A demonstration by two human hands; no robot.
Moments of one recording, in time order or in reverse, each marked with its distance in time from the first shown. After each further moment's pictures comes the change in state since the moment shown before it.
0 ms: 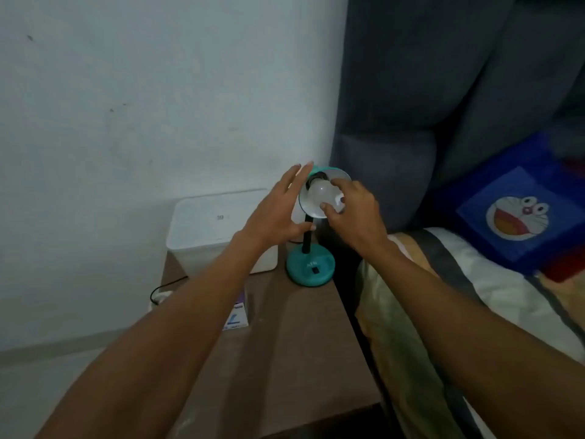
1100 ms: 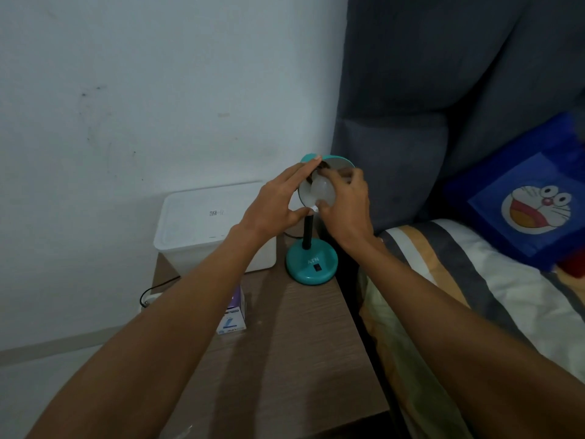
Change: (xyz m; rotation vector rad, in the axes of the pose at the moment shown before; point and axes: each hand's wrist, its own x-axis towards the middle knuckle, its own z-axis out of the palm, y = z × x) left_hand 0.019 -0.035 0.022 -0.068 0.091 0.124; right_hand 0.011 -0.002 0.036 0.069 0.027 0.105
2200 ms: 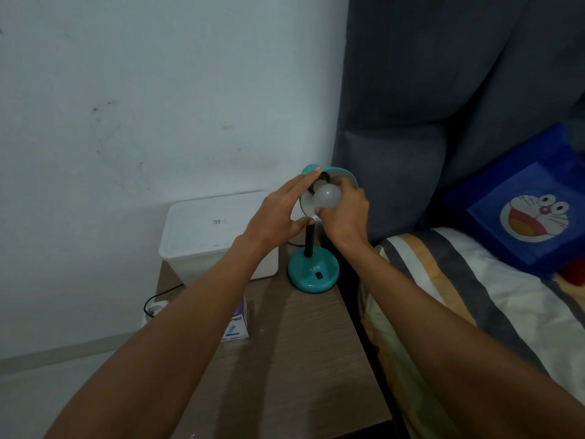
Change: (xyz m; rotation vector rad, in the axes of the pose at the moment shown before) left_hand -0.004 0.002 0.000 -0.006 0.002 -0.011; right_hand 0.007 -0.013 0.001 0.174 0.029 0.280
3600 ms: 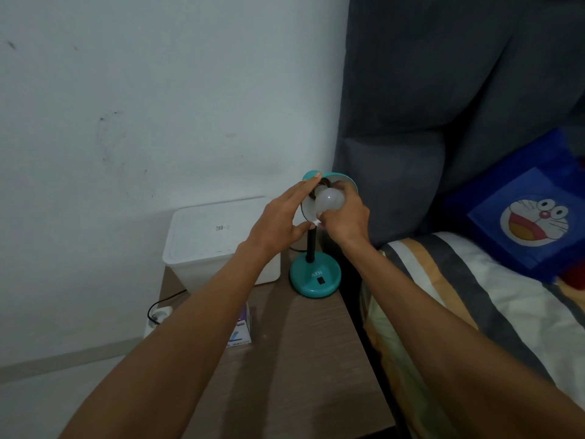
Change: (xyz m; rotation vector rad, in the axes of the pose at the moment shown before) left_hand -0.001 0.003 0.000 -0.029 0.014 -0.034; right_hand 0.004 -0.006 -0.003 0.168 -0.061 0.131
